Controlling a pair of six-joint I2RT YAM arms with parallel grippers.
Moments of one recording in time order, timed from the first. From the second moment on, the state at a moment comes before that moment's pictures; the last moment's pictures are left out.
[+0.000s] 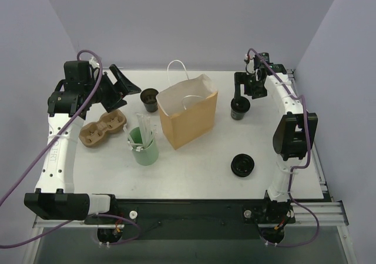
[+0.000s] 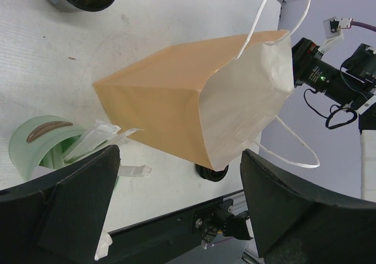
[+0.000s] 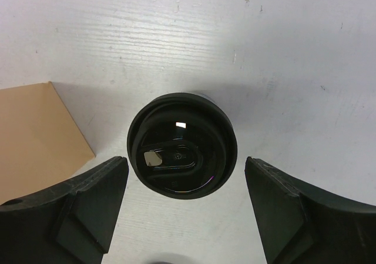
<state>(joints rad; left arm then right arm) -0.04 1.31 1.59 -0.93 0.43 -0.71 0.09 2.01 1.84 -0.88 -0.10 0.01</state>
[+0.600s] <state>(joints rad) -0.04 1.31 1.56 -0.91 0.46 -0.73 0.14 2.01 1.83 -0.88 -0.03 -0.04</state>
